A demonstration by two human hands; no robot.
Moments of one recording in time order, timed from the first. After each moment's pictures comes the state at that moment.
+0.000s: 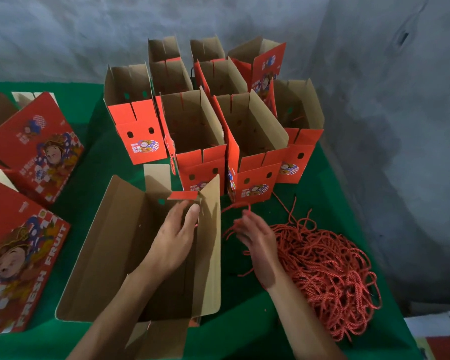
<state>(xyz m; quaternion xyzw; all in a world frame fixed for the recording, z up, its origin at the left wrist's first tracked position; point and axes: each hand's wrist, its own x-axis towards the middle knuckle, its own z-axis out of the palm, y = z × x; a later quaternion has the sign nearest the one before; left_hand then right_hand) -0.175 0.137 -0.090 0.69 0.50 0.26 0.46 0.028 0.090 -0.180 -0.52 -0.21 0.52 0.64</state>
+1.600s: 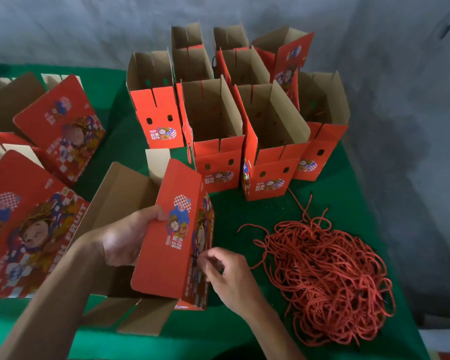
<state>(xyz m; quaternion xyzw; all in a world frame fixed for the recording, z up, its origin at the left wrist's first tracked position) -0.259 0.152 -0.069 0.35 0.57 0.10 0.74 -0.050 0.031 -0.157 -0.58 -0.56 0.44 0.38</state>
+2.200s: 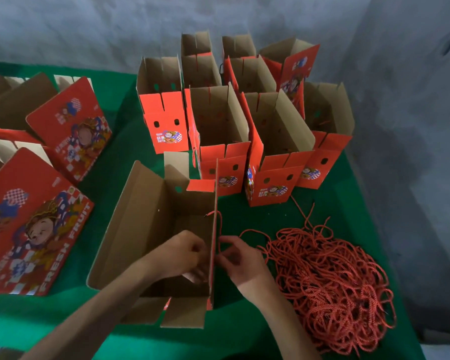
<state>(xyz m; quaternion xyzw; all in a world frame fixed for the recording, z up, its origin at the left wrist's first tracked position) -0.203 0.122 -0.086 0.63 0.50 -0.02 0.60 -0.022 0.058 -0.184 -0.62 -0.56 0.42 0.35</state>
